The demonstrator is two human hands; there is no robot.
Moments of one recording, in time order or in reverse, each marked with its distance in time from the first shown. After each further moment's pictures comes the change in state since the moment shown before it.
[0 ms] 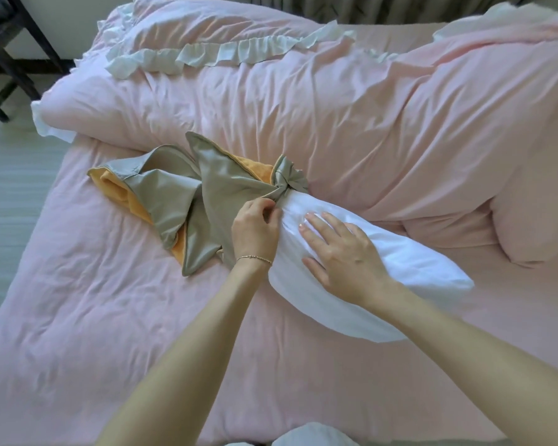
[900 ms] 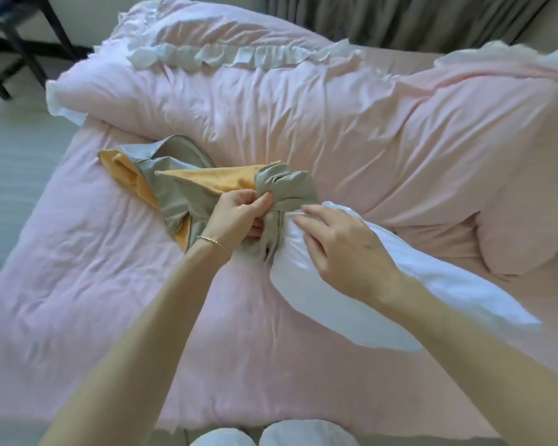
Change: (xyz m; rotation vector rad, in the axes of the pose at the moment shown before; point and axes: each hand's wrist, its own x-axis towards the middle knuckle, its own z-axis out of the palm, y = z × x) left_hand -0.014 0.007 -0.081 -0.591 -0.421 -0.312; right_hand -0.004 -0.051 -0.077 0.210 0.141 0.007
